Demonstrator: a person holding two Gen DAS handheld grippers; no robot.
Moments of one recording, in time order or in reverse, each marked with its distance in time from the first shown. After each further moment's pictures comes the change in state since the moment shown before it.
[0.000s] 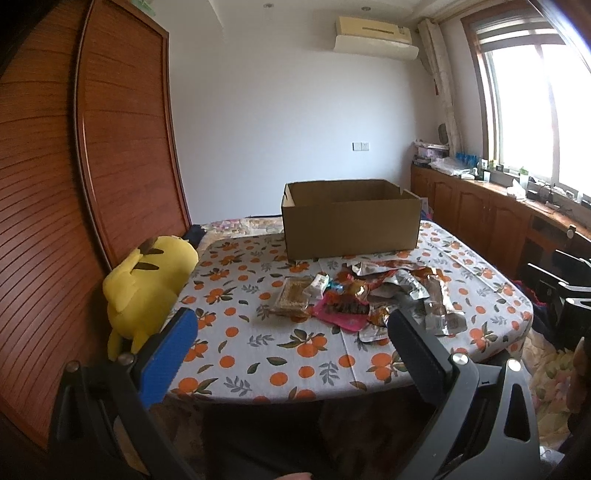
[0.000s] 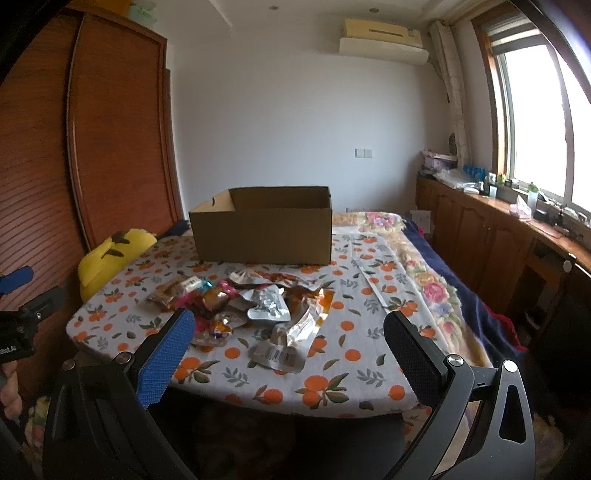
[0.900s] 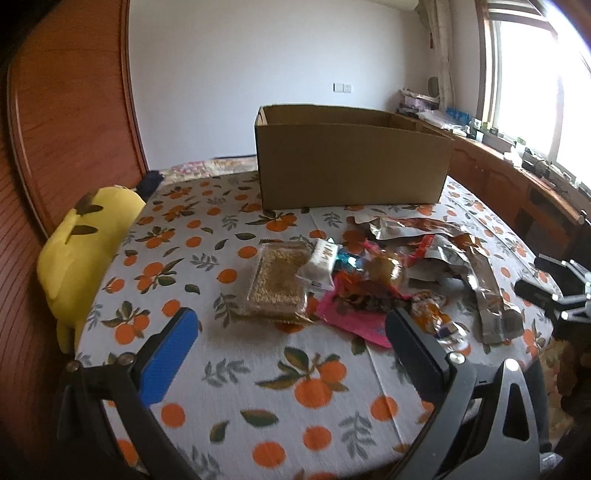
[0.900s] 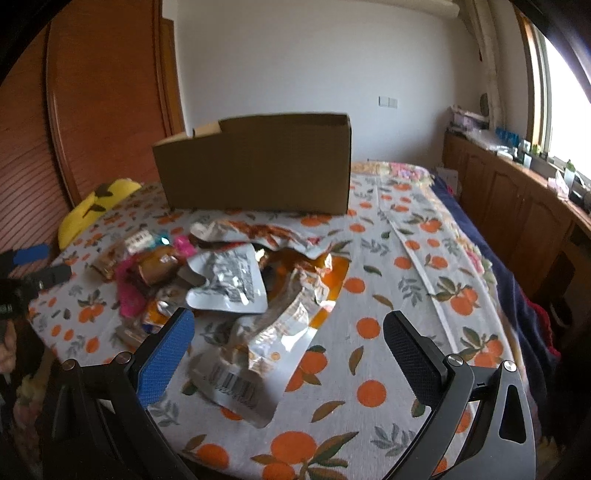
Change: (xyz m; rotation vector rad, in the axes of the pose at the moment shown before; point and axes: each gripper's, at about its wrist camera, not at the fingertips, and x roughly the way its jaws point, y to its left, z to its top) left arm 0.170 0.014 0.001 -0.006 0.252 -0.141; right arm 0.161 -0.032 -0.021 -0.019 0.239 0.081
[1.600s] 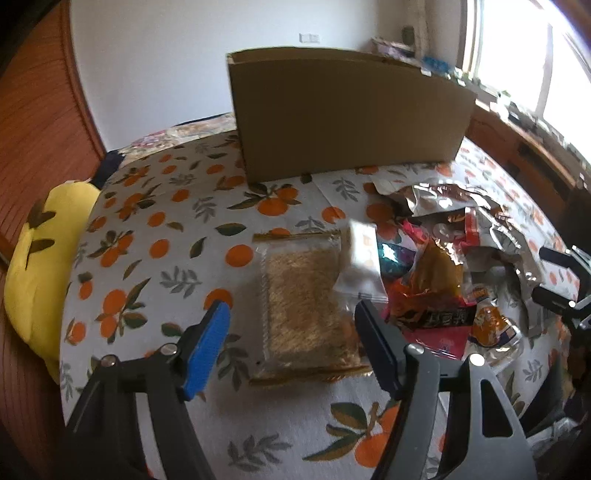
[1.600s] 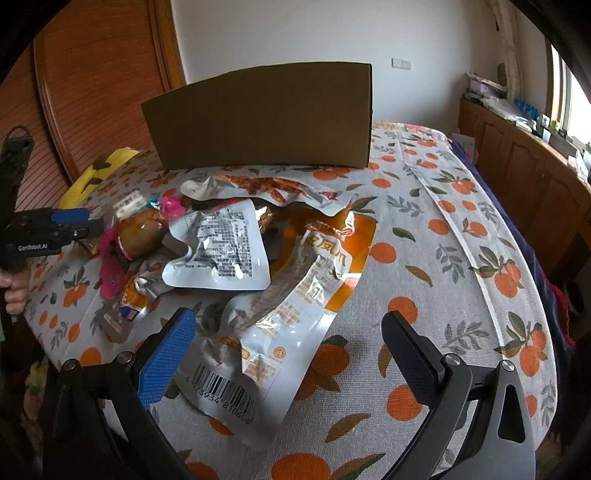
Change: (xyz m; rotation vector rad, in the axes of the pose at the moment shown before) left arm 0.084 0.023 0.031 0.145 0.213 -0.094; right arm 0.040 -0.001 -0.005 0.012 0.134 0.054
